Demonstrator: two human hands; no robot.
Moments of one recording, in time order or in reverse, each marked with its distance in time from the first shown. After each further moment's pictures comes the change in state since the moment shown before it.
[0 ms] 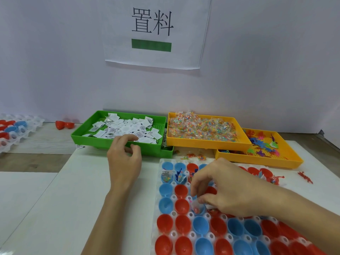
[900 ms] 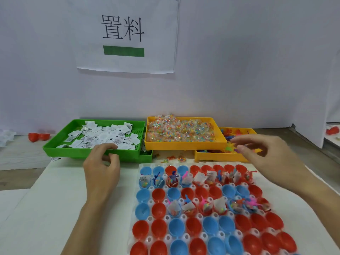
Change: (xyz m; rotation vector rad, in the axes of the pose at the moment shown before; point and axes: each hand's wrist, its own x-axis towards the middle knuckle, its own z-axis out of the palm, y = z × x) left_hand -0.003 0.000 0.001 0.056 -0.025 0.070; right_hand -0.062 0.099 -0.041 0.115 0.788 0.196
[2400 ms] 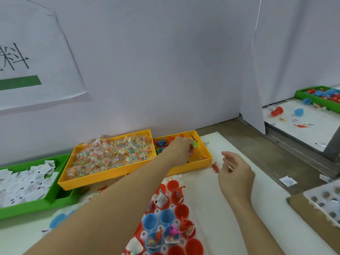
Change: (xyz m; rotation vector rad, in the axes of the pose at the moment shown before) left_hand -0.037 0.210 0.300 0.439 -1.187 0.458; right_hand -0.017 0.160 0.012 0.303 0.676 0.559
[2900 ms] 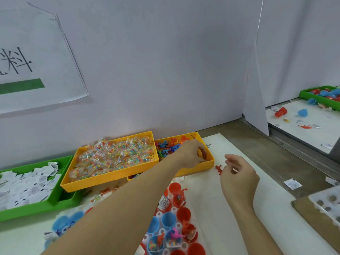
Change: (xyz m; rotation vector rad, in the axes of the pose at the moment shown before) left_hand 0.006 0.018 0.004 -0.218 -0.064 0.057; right_hand -0.002 -0.004 0.002 0.020 0.061 0.013
